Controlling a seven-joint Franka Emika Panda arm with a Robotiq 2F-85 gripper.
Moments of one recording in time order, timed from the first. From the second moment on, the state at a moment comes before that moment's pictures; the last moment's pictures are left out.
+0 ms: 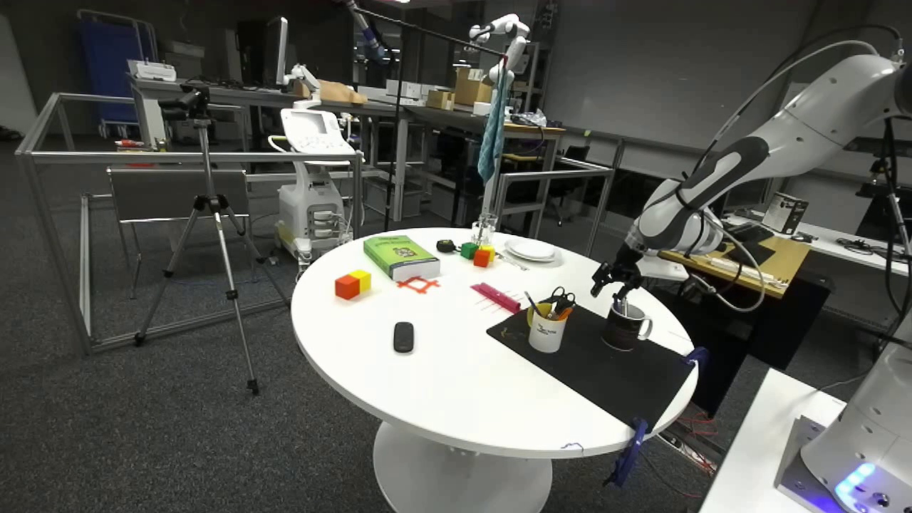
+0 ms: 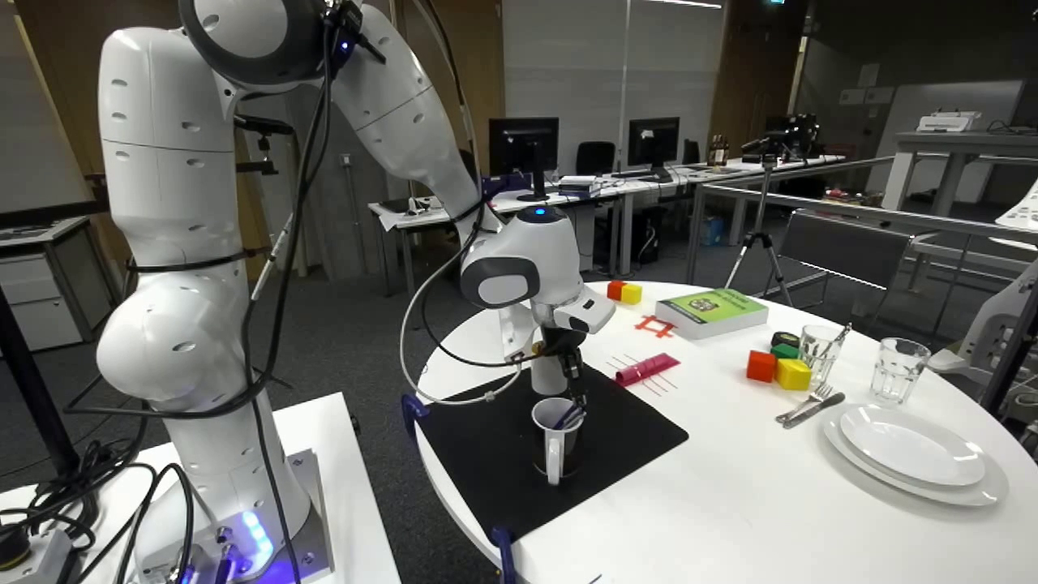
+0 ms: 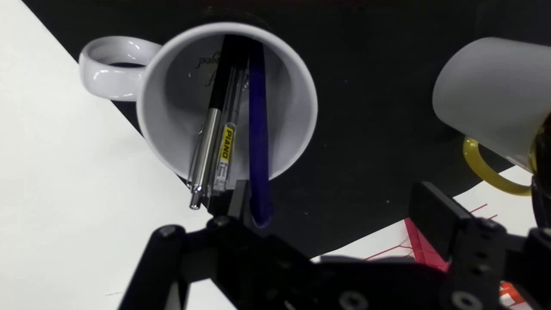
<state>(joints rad) -0.09 0.18 -0.01 -2.49 0.34 2.91 0.00</state>
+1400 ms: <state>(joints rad) -0.08 0.21 -0.11 -2.47 0.07 2.91 0.08</state>
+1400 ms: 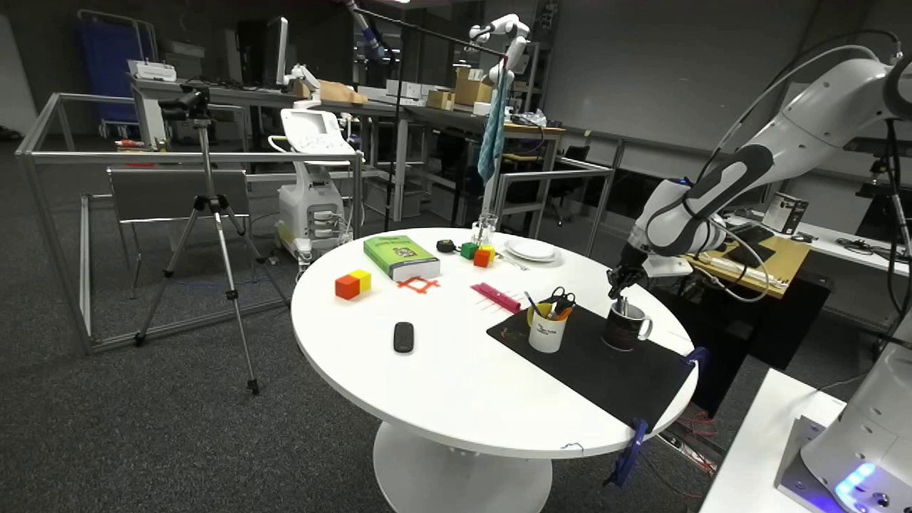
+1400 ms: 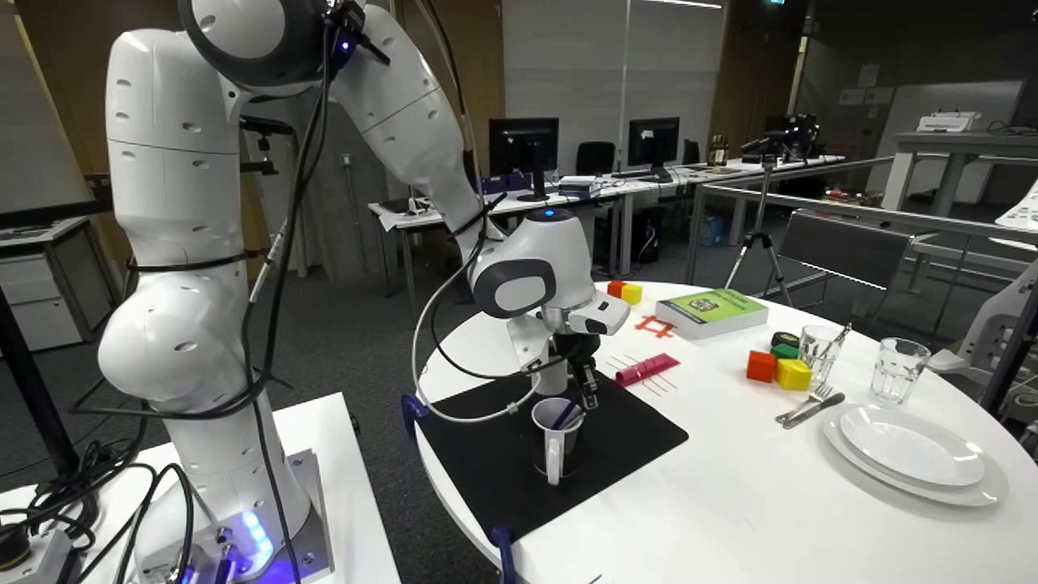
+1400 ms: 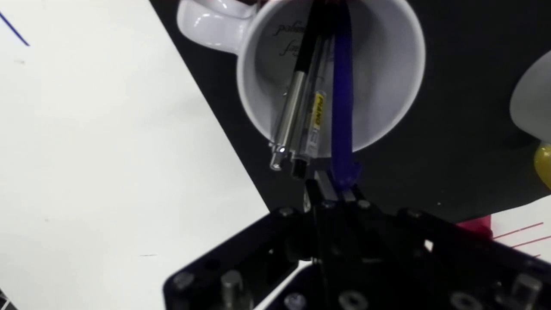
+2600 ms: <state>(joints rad) 0.02 0.19 -0.22 -2.46 -0.24 2.77 0.28</state>
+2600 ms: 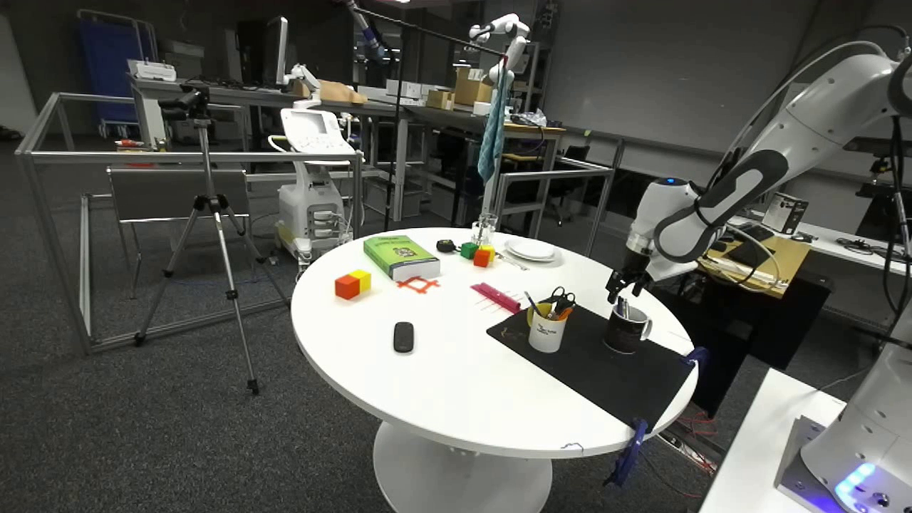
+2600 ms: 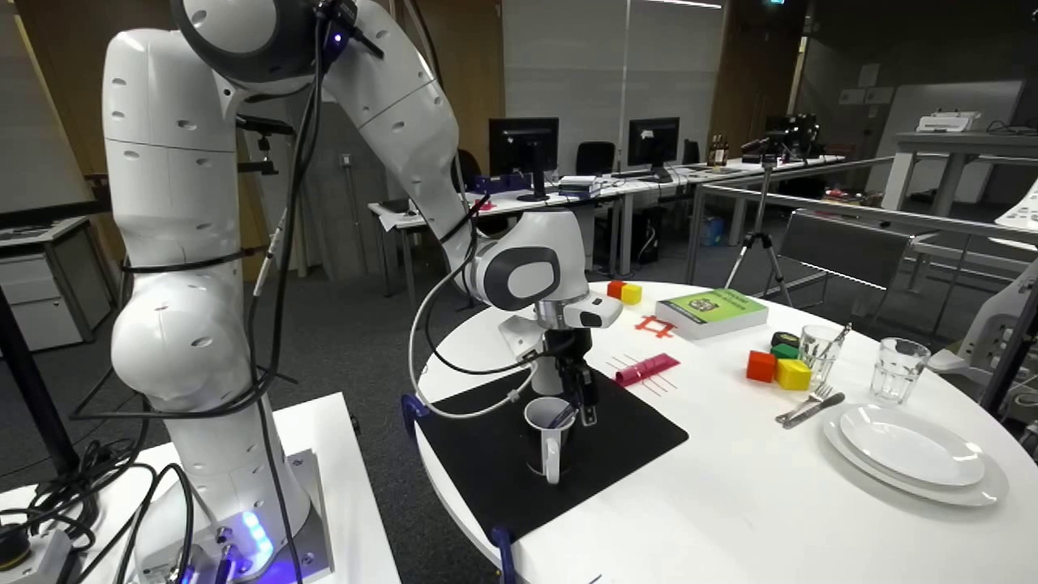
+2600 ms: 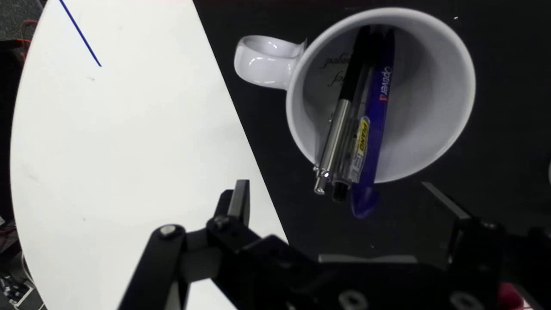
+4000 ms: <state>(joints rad) 0.03 0.14 -0.17 -2.46 -0.24 2.70 0.30</state>
